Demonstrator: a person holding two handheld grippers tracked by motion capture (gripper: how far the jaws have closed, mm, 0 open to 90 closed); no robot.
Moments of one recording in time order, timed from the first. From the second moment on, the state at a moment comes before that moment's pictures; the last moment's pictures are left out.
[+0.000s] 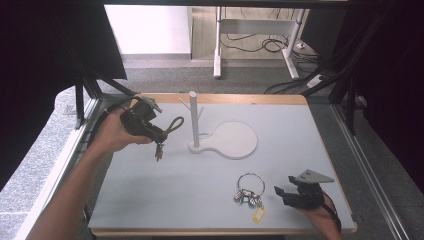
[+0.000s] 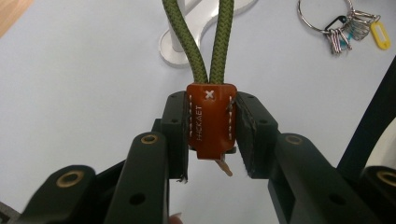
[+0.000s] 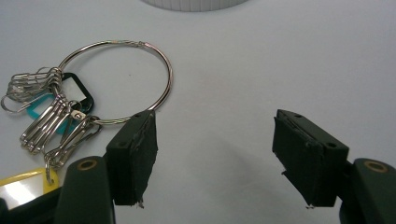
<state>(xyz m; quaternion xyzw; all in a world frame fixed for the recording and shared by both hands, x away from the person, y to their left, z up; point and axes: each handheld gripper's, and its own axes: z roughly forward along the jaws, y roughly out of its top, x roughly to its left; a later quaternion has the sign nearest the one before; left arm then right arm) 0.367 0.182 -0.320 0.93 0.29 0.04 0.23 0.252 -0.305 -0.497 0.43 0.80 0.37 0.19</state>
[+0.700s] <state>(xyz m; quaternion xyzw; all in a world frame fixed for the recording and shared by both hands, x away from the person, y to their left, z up) 0.388 0.186 -0.303 0.92 0.31 0.03 0.25 0.253 -0.305 -0.497 0.43 0.80 0.36 0.19</state>
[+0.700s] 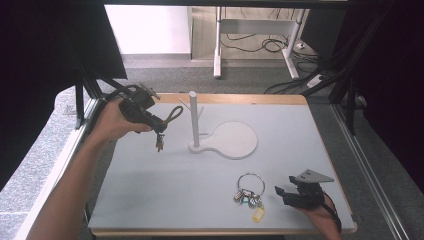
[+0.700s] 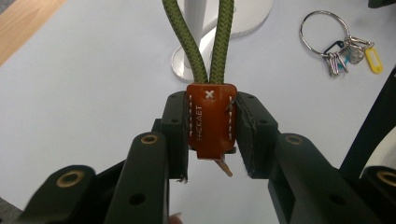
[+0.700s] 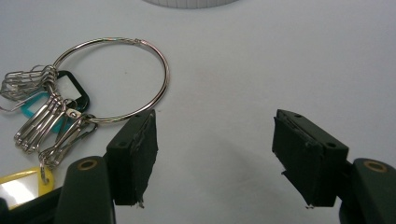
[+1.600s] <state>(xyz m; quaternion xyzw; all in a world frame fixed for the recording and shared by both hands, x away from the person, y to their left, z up) 0.409 0.189 -0.293 0.91 0.33 0.03 0.25 0.253 -0.303 -0.499 0.43 0.81 0.35 0.19</state>
